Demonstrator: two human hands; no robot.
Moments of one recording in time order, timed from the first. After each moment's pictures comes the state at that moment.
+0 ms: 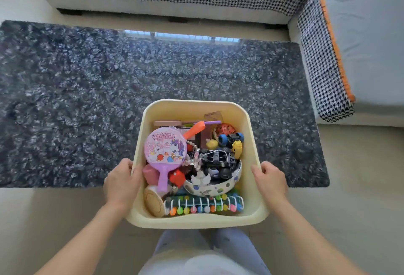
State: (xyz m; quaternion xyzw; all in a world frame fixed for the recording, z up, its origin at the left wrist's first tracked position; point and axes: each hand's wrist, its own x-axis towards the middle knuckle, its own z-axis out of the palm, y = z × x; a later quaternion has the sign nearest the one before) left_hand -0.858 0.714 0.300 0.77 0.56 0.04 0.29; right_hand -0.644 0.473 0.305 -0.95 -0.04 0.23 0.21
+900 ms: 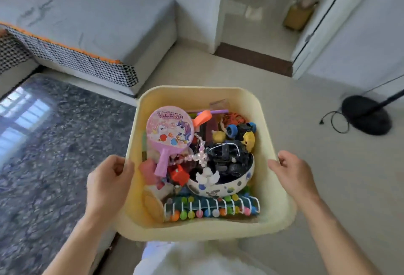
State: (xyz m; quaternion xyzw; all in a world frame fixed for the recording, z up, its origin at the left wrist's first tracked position) left_hand -0.800 0.374 0.436 0.92 0.02 -0.05 0.40; right_hand -0.949 0.071 0.426 -0.85 0.40 -0.05 0.33
